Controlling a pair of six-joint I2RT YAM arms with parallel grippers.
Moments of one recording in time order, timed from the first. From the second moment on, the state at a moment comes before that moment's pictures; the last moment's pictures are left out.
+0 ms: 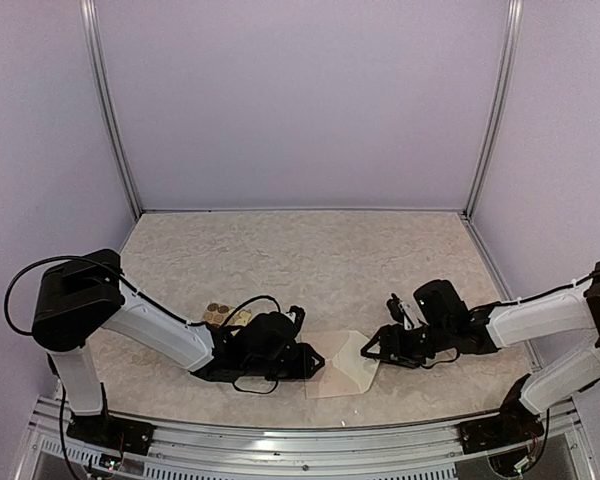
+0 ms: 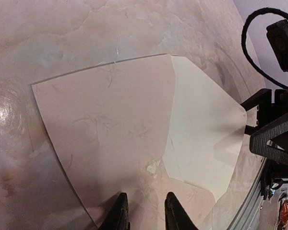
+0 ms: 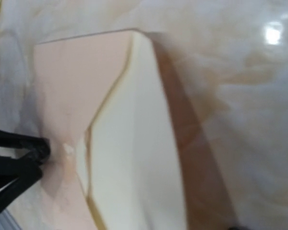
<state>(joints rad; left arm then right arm) -1.17 1.89 0.83 0.38 -0.07 -0.97 0.73 1.37 0.44 0.10 -0.36 0.82</state>
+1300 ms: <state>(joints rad) -1.18 1.78 0.77 0.35 -0.14 -0.98 0.89 1.54 0.59 0.27 -0.45 0.80</state>
